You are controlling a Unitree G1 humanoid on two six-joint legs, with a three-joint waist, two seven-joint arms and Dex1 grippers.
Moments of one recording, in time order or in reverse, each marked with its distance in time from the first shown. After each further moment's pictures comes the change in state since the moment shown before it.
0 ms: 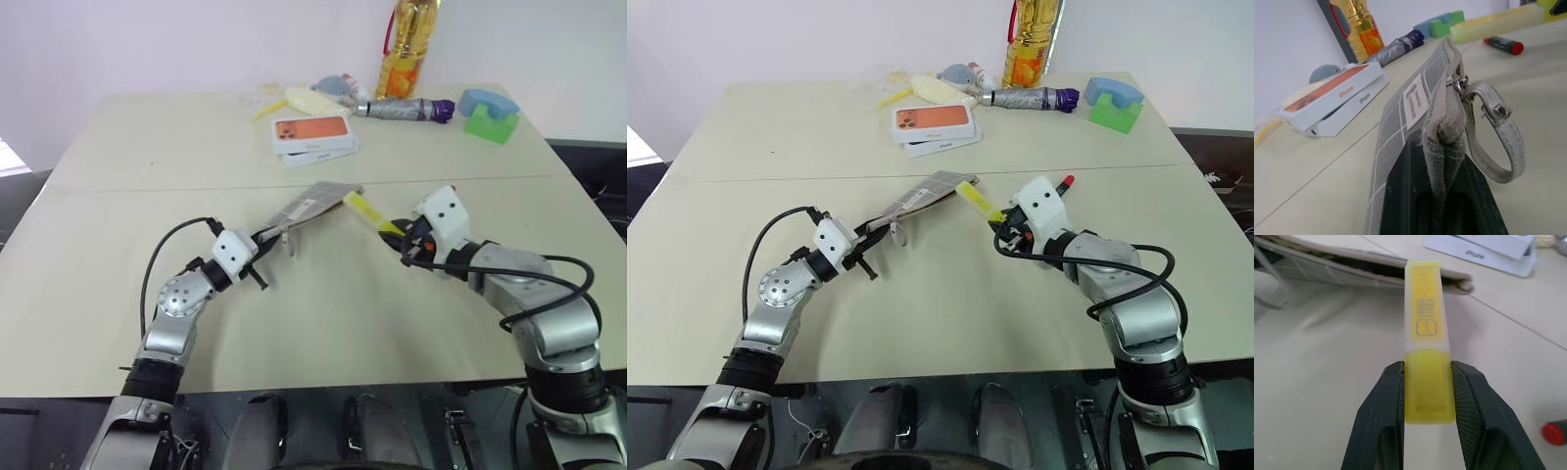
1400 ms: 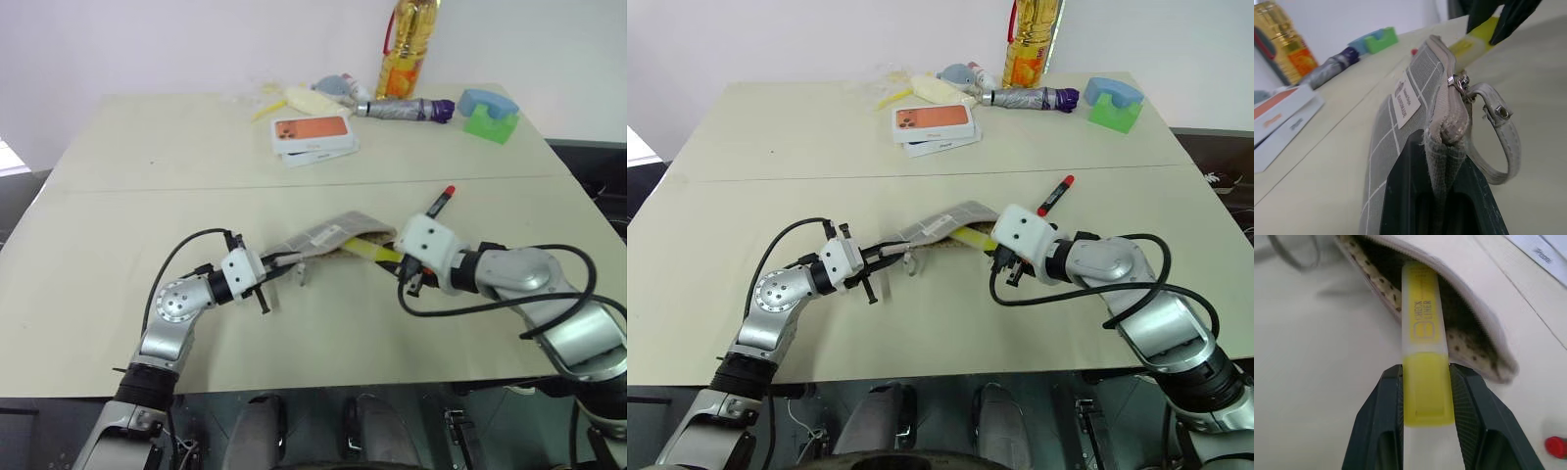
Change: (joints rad) left arm 0.021 0.058 -0.072 -0.075 -0.060 -0.027 -0.283; right arm -0.018 -0.345 0.250 -0.091 -0.092 -0.178 0.204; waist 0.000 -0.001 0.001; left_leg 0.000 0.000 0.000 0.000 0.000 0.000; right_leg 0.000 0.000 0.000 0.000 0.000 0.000
